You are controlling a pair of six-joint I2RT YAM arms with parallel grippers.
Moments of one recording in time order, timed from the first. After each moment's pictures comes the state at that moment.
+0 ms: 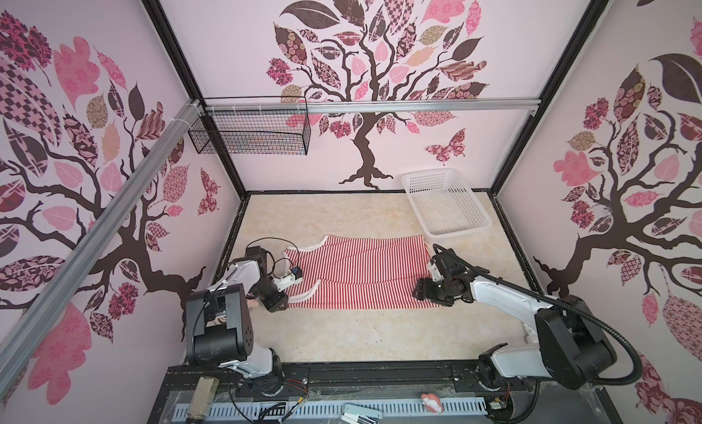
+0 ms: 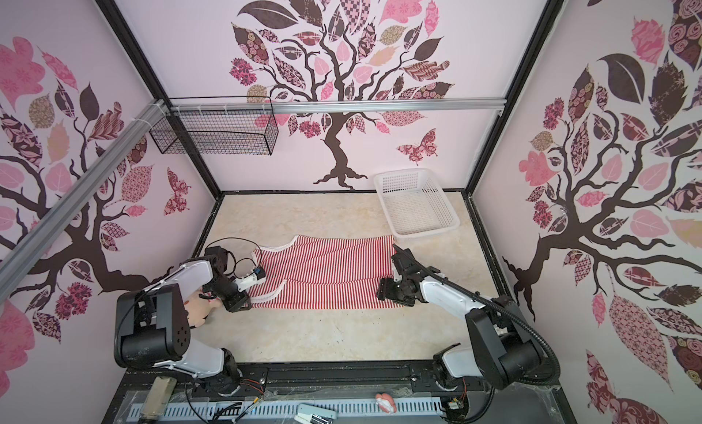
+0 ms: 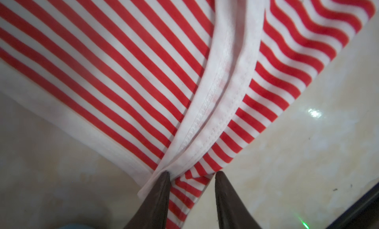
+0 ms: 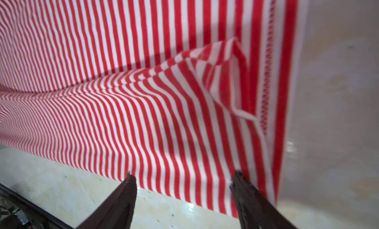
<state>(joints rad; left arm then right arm) 0.20 1.52 0.81 -0.90 0.18 1.09 0.40 1.35 0.66 -0.51 -0.23 0.57</state>
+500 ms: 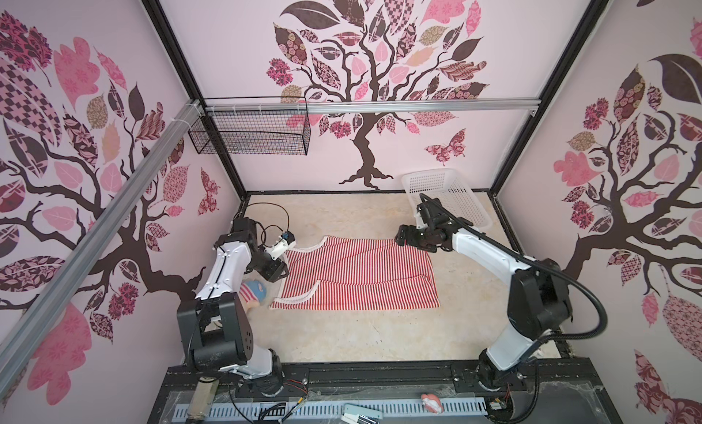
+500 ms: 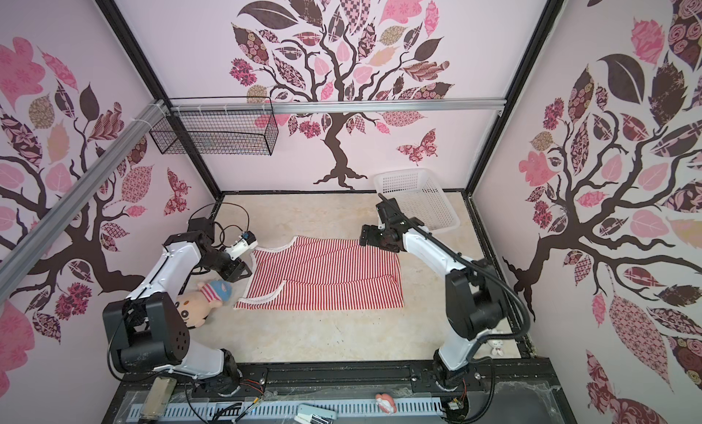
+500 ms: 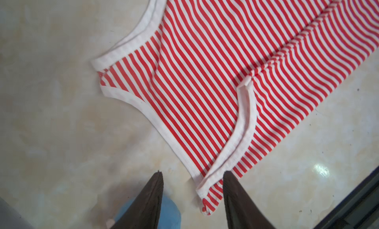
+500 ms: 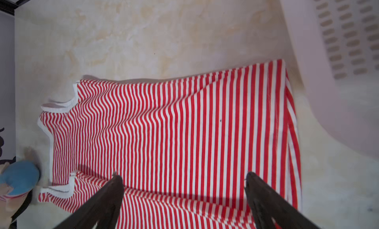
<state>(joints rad) 0.20 1.52 1.15 -0.97 0.34 0.88 0.39 1.78 1.38 -0.56 -0.13 0.52</state>
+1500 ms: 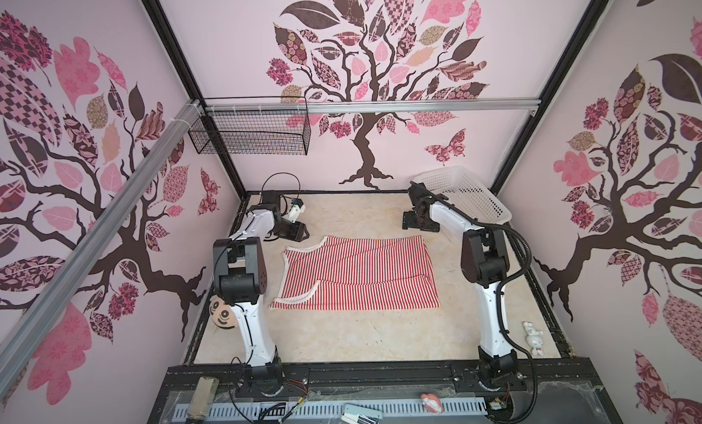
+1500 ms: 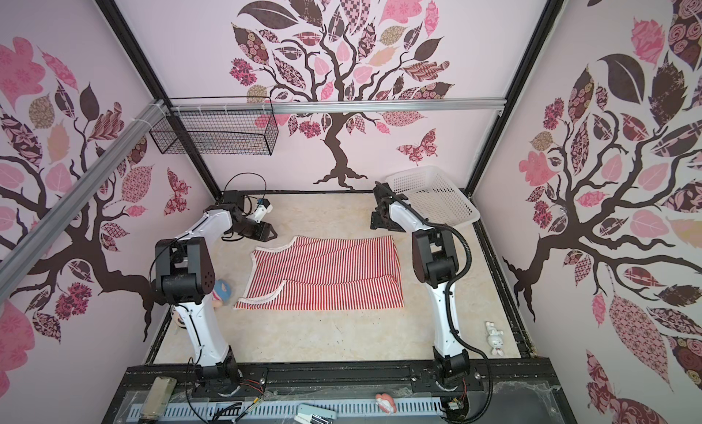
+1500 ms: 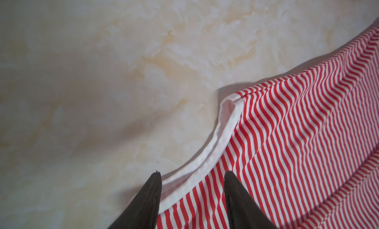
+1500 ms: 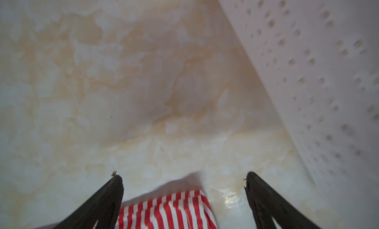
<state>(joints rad) 0.08 2.05 1.61 -0.75 0.44 0.37 0.30 2.24 1.83 -0.78 0.19 0.42</state>
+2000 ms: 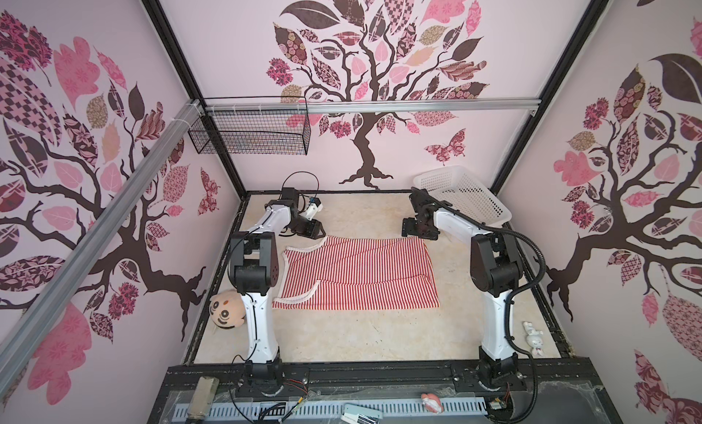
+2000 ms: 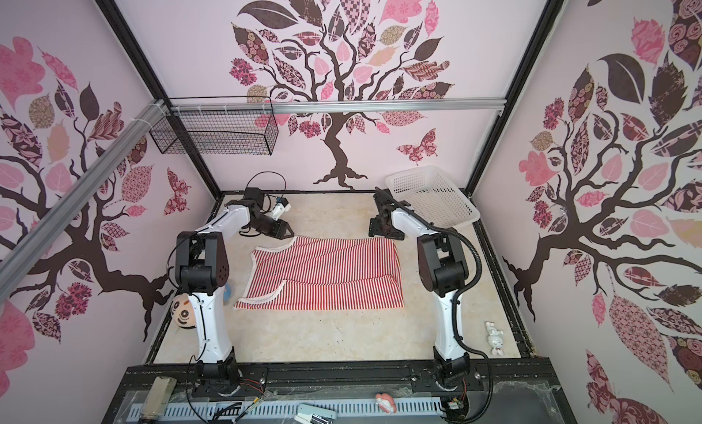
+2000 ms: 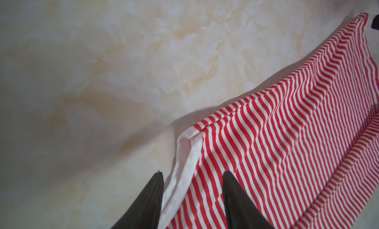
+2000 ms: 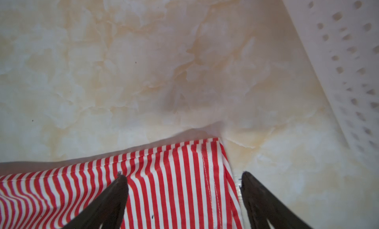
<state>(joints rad) -0.04 2.18 1.75 -0.80 0.47 0.34 0.30 2.13 1.69 -0.71 0.11 0.44</state>
